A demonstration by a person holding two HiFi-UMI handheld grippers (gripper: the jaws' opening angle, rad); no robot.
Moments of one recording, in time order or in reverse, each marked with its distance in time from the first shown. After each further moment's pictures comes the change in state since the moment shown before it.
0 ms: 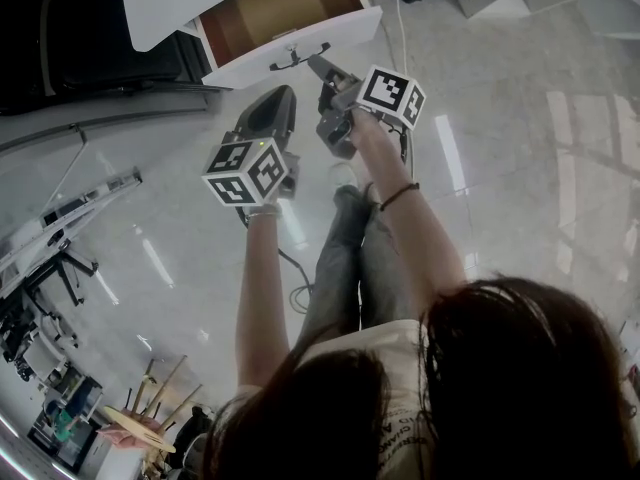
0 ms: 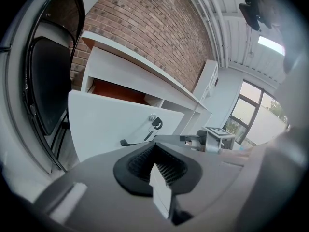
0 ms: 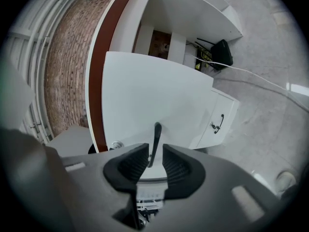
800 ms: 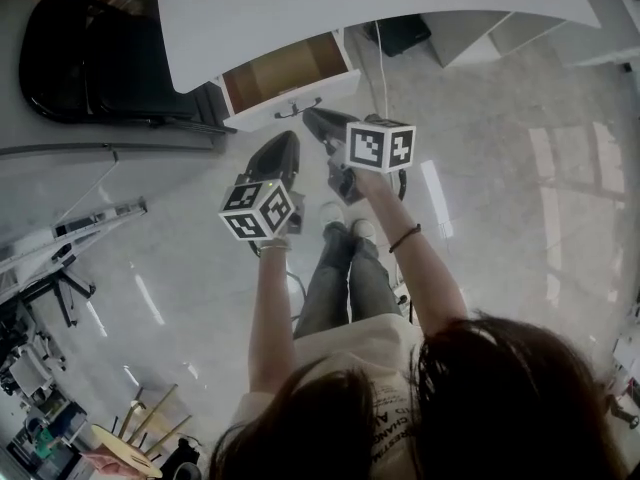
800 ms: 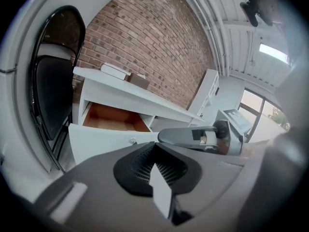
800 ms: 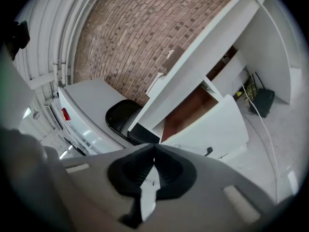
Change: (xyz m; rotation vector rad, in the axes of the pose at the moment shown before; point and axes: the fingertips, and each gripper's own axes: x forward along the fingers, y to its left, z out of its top) left arm -0.040 -0.049 0.059 -0.053 -0.071 0.017; right arm -0.045 0.130 -0.011 -0.570 0.226 0.017
